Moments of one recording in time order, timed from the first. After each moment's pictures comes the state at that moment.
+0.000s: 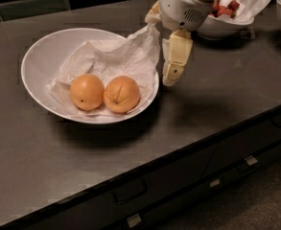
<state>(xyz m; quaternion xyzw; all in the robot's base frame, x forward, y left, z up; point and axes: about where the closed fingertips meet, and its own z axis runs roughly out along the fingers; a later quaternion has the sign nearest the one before) 0.544 -0.048 0.972 -0.75 0.63 0.05 0.20</state>
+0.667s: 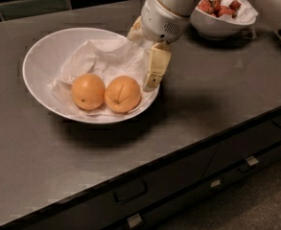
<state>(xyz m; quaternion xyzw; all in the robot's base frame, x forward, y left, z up) 0.546 -0.005 0.943 -0.77 0.60 0.10 0.20</state>
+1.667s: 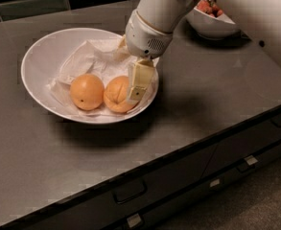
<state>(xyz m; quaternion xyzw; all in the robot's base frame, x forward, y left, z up) 0.525 0.028 0.917 -0.78 0.59 0.14 0.19</state>
